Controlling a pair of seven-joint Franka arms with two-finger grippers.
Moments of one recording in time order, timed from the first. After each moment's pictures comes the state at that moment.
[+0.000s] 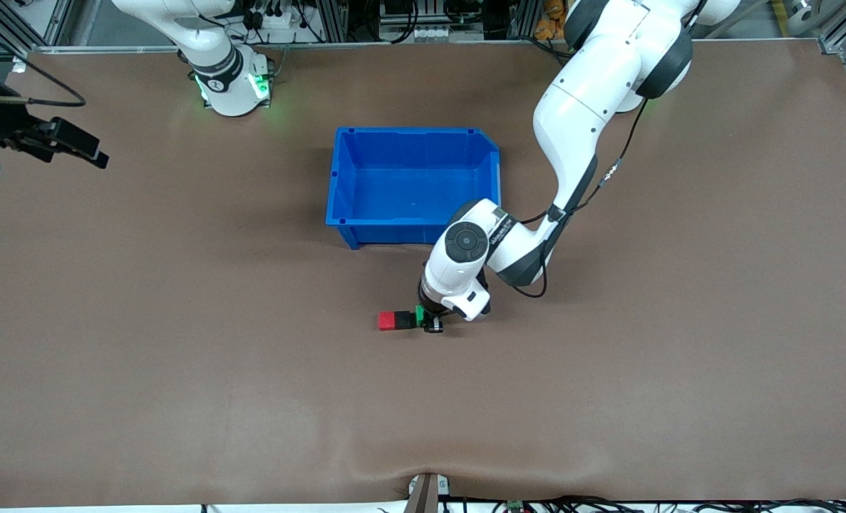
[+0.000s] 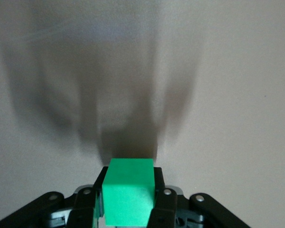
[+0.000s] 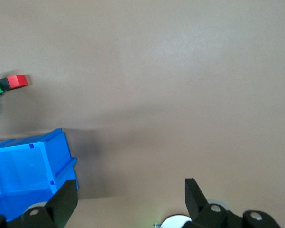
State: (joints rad) left arm -0.58 1.03 -0.17 -1.18 0.07 2.42 -2.36; right arm 0.00 -0.16 -0.01 -1.72 0.09 1.52 0.16
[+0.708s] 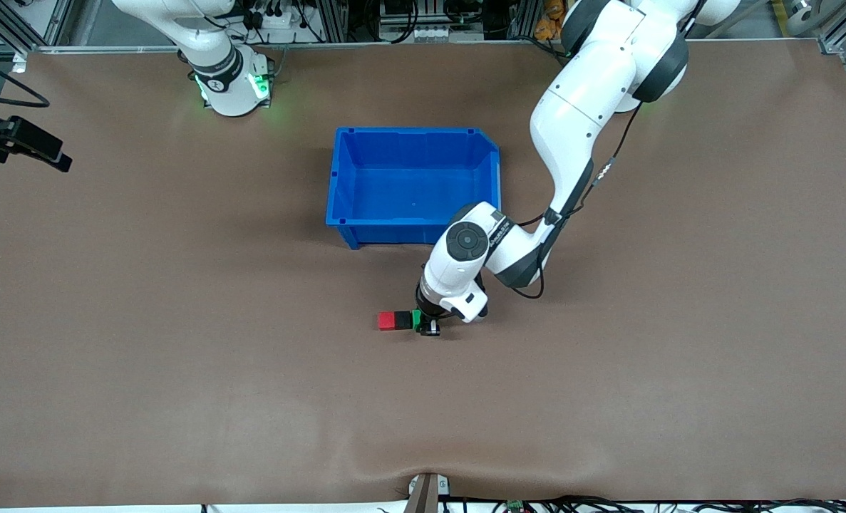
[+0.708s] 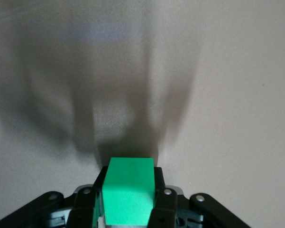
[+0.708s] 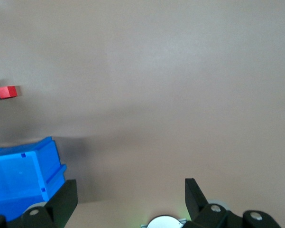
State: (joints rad) left arm -0.60 1.05 -0.16 -1.17 0.07 2.50 -2.35; right arm 0.00 -0.01 0.00 -1.44 0.02 1.36 0.16
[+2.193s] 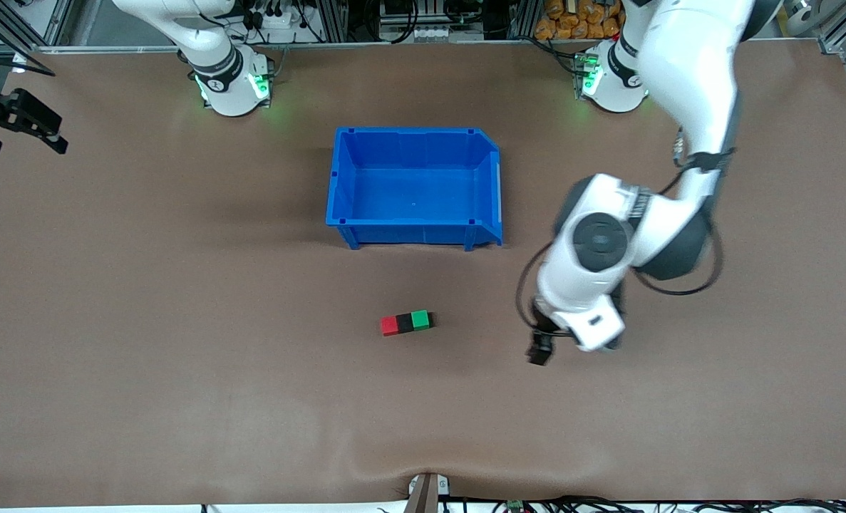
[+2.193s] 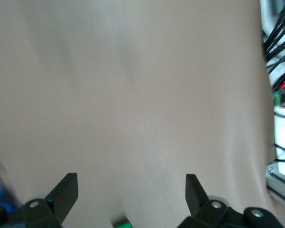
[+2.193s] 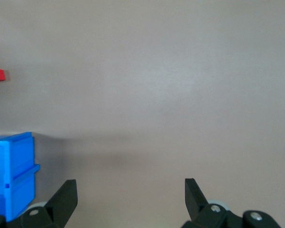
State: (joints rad) left arm -0.32 0.64 -0.12 -1.26 0.12 1.99 -1.74; right arm -0.02 -0.21 -0.03 -1.73 -0.02 1.58 -0.06
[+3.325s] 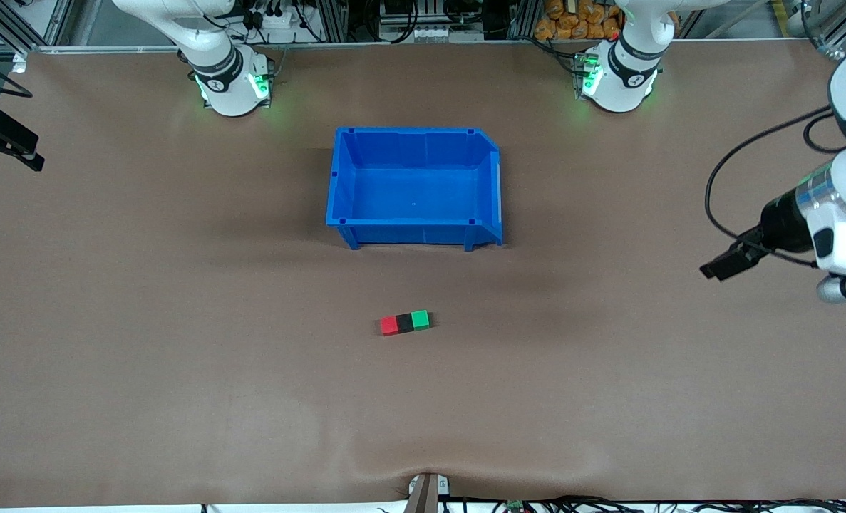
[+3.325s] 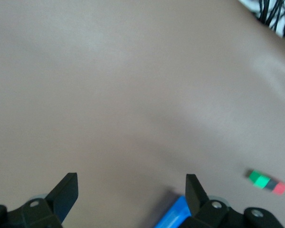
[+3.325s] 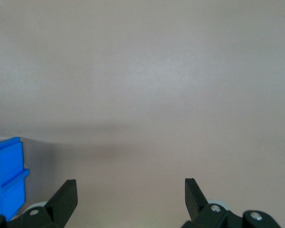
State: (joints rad) left arm -0.01 0.17 -0.10 -1.49 -0.01 1.67 -0.65; right arm -0.02 -0.09 -0.03 -1.57 -0.06 1.51 -0.07
